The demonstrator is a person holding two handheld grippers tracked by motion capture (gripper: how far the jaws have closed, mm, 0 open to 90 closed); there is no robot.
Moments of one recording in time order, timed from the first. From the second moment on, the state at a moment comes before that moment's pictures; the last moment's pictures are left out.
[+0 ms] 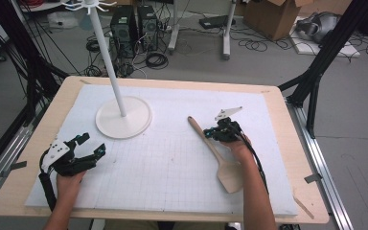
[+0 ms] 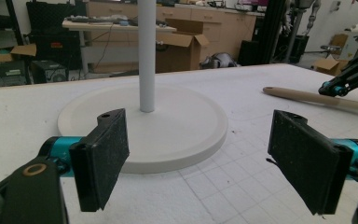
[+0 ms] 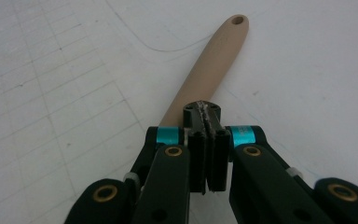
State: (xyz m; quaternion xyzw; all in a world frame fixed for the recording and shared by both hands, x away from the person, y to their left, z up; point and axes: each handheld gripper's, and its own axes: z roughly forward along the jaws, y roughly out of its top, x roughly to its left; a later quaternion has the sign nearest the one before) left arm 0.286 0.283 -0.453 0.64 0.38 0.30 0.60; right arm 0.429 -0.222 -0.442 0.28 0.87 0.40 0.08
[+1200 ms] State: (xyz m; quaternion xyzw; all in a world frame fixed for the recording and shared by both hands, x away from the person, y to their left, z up) left arm 0.286 0.283 -0.453 0.63 0.38 0.30 0.60; right arm 0.362 -0.271 -0.393 0.39 0.77 0.48 0.18
